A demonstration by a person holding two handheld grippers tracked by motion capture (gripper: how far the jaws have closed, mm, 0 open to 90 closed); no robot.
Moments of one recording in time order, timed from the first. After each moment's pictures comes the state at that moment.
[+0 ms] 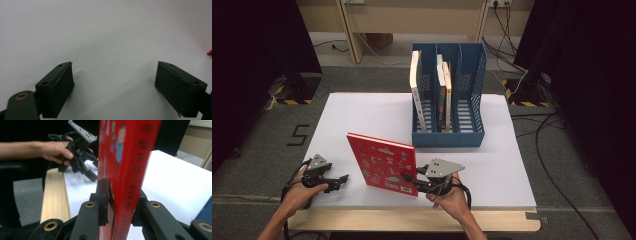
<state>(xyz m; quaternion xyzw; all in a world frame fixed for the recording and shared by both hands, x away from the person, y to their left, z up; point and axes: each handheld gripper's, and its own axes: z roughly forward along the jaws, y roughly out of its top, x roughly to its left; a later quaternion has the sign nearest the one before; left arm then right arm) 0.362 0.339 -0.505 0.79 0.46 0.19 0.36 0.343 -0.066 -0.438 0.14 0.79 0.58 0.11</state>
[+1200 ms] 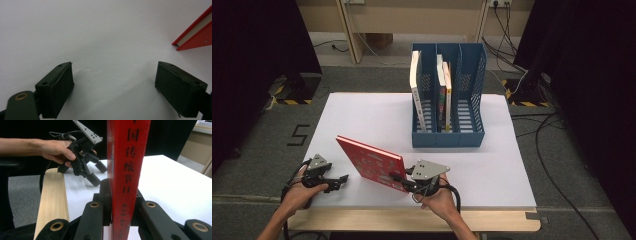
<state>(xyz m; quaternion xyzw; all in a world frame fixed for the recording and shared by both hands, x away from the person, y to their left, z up) 0.362 0.339 -0.505 0.79 0.45 0.19 0.36 0.341 -0.033 -0.438 0.12 0.80 0.58 0.13</state>
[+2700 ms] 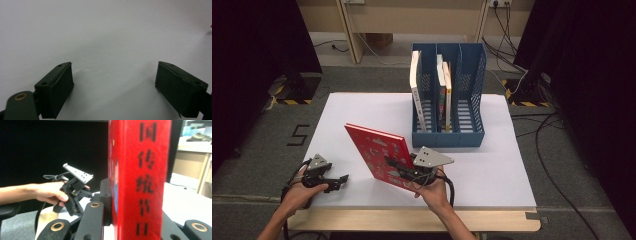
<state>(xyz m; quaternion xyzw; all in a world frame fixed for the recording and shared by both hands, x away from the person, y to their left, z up) 0.363 0.339 -0.506 0.79 0.46 0.19 0.36 0.356 -0.025 -0.417 0.16 0.72 0.67 0.12</state>
